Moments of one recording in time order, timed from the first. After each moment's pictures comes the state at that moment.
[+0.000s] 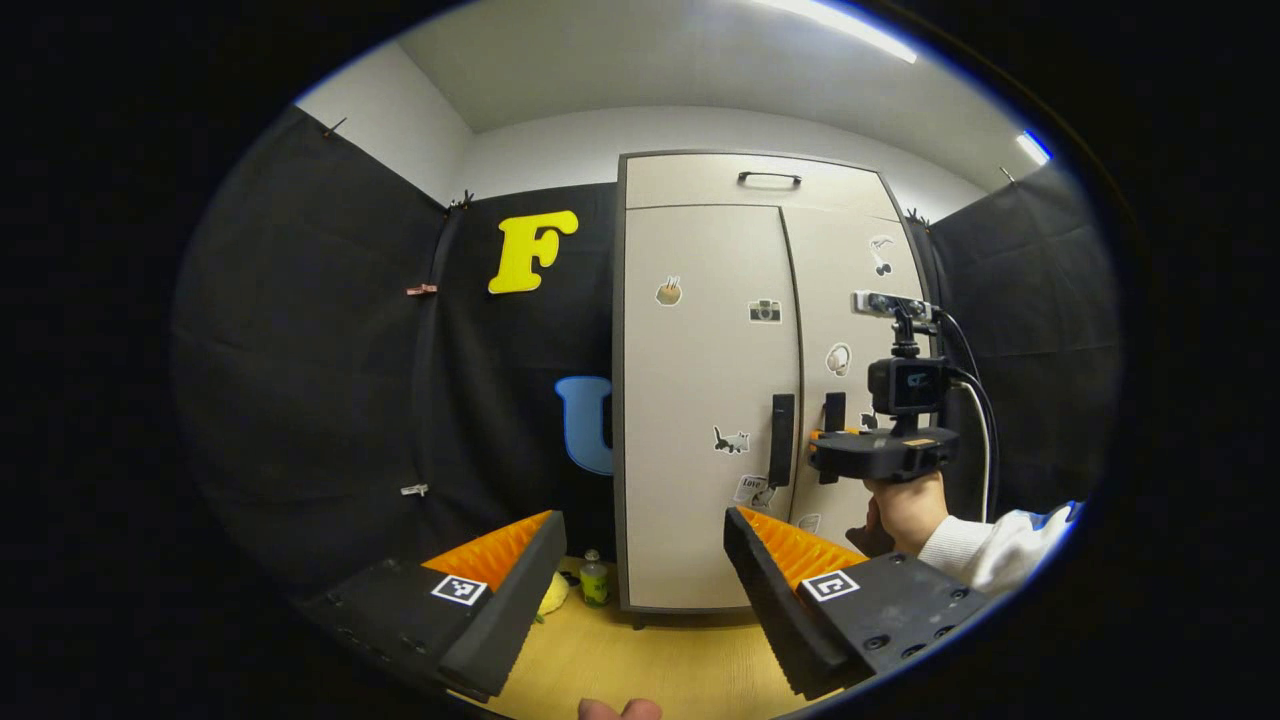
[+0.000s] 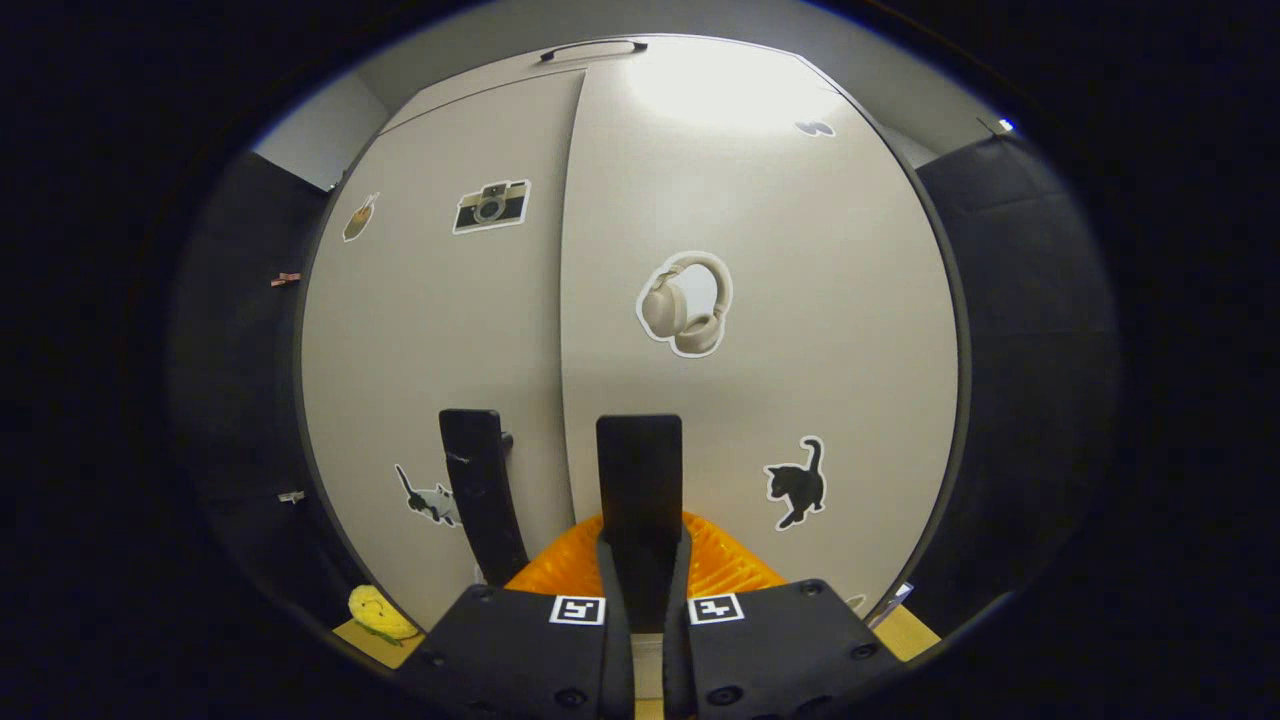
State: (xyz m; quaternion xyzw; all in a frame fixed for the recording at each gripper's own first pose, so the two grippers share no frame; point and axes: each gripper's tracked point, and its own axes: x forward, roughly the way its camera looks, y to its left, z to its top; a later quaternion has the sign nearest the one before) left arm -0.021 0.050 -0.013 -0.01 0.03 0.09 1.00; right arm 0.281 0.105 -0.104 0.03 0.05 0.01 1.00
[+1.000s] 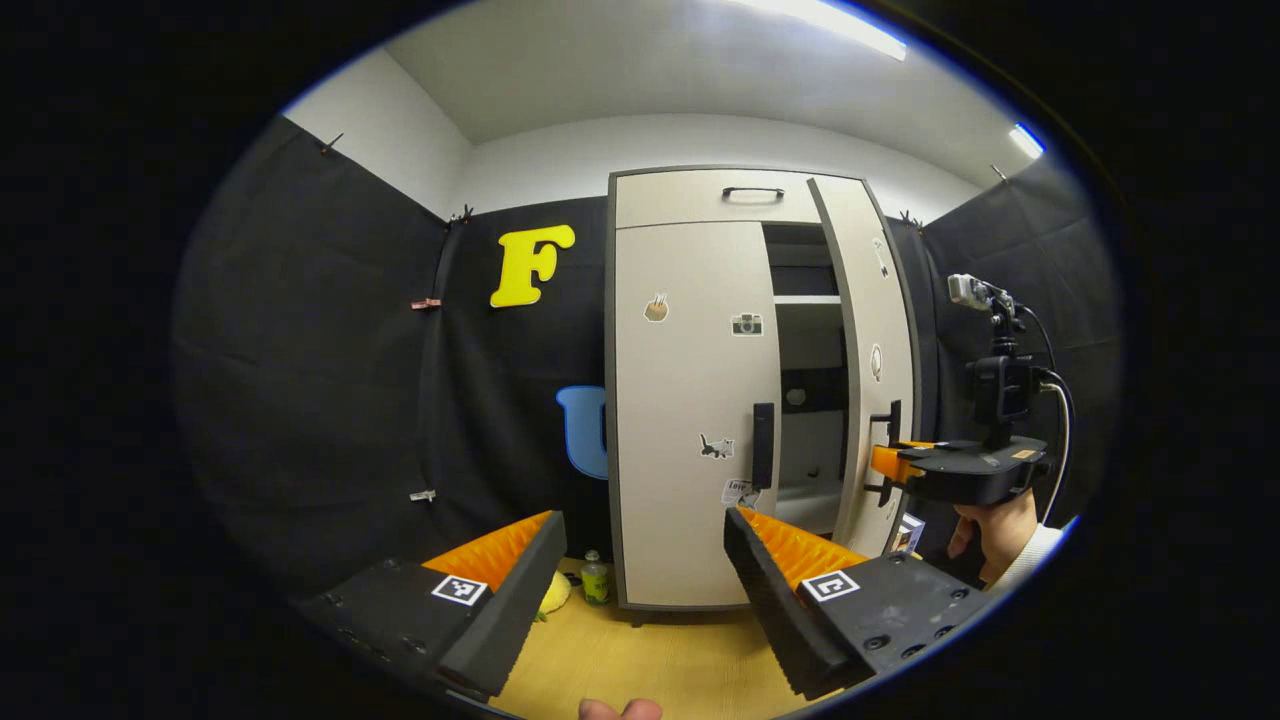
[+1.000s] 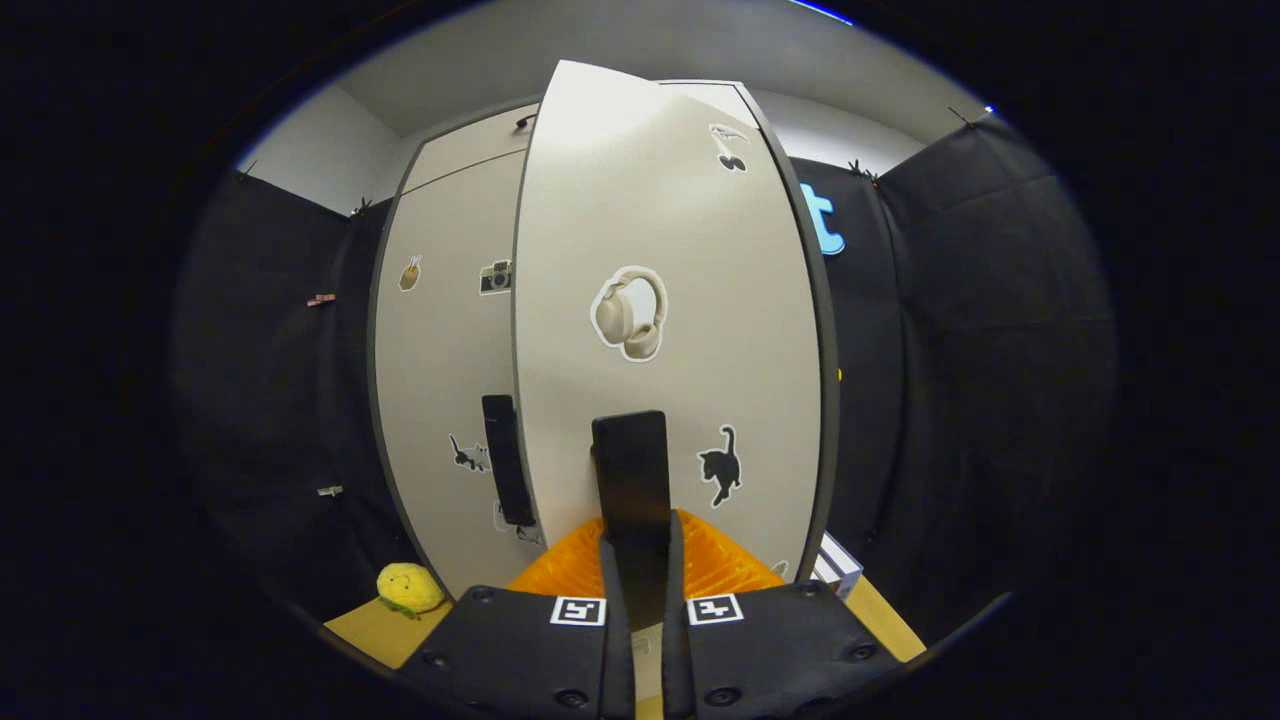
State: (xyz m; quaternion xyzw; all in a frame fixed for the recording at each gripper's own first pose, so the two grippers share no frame) left arm -0.049 0.022 -0.001 0.00 0.02 0.09 1.00; right arm 0.157 0.034 -0.083 0.05 0.05 0.04 1.00
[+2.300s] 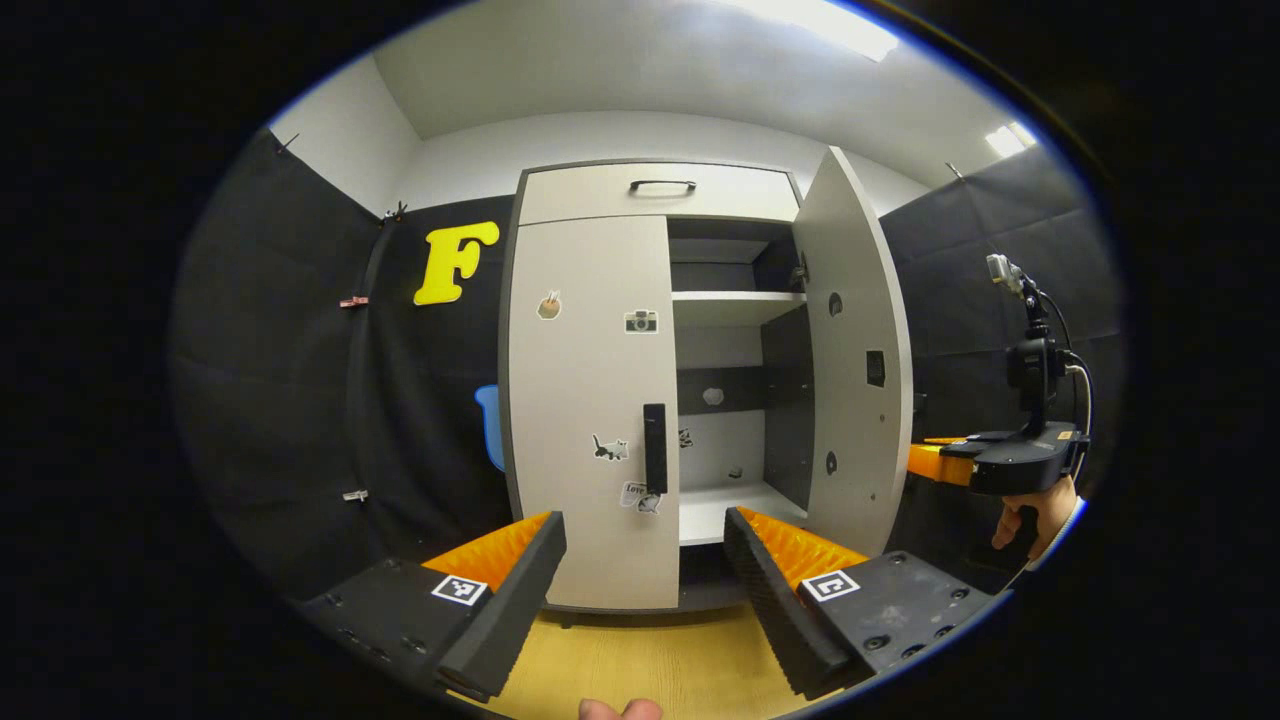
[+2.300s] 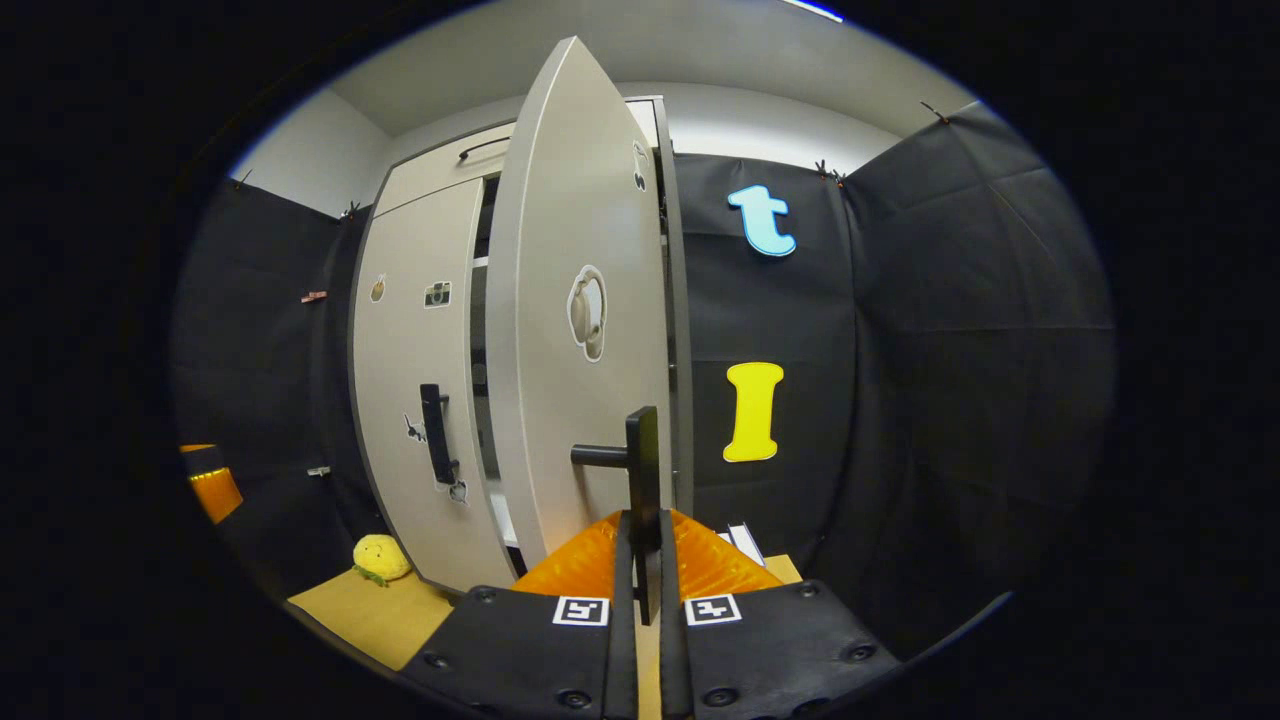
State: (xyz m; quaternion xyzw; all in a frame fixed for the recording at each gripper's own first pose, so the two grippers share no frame) left arm -0.009 -0.086 -0.002 0.00 0.03 0.00 1.00; right arm 0.103 -0.102 -0.071 0.03 0.07 0.03 1.00
